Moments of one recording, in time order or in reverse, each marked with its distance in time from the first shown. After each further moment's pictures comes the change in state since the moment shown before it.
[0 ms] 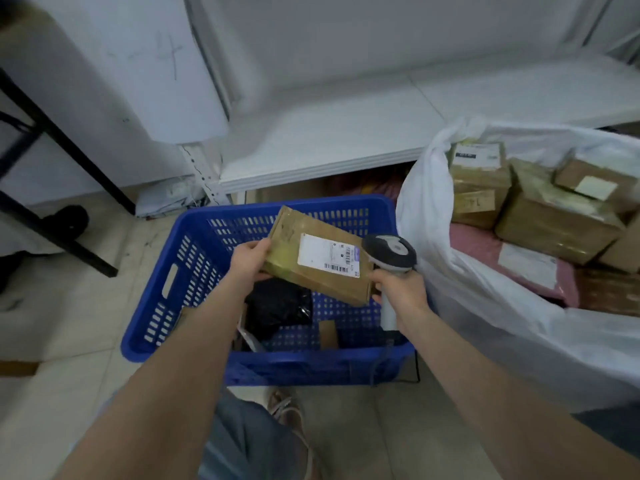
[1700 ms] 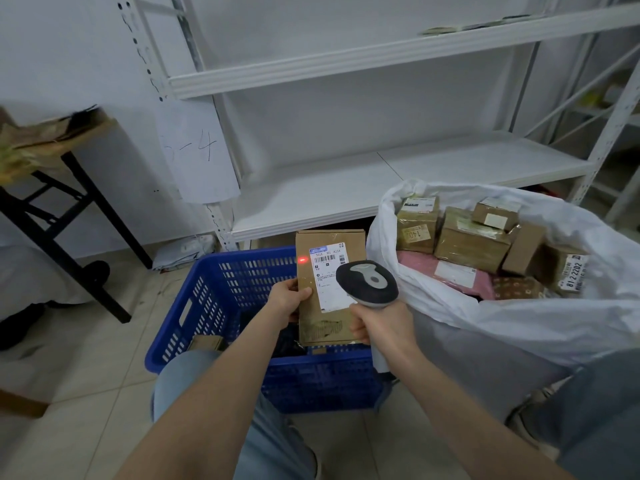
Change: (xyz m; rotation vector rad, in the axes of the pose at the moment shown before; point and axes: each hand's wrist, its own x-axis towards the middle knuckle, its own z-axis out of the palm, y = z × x) left_hand -0.160 0.000 0.022 0.064 -0.224 0.093; right_hand -0.176 -0.019 -0.052 -0.274 -0.022 -0.277
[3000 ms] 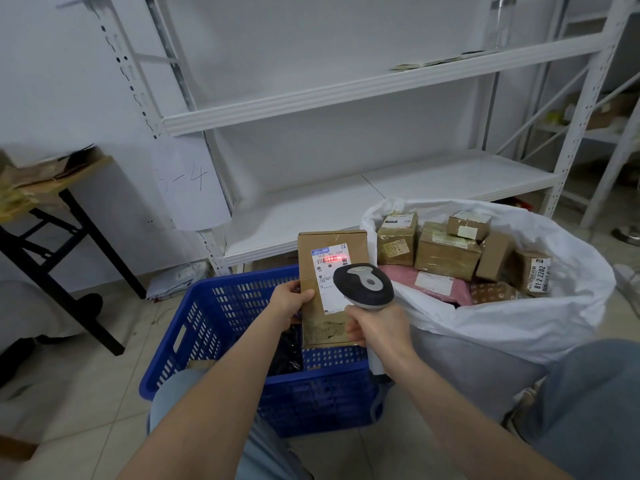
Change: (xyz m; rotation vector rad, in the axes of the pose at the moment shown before) left_hand -0.030 0.033 0.021 0.066 -0.033 0.100; right_hand -0.024 -0.015 -0.026 0.061 0.036 -0.062
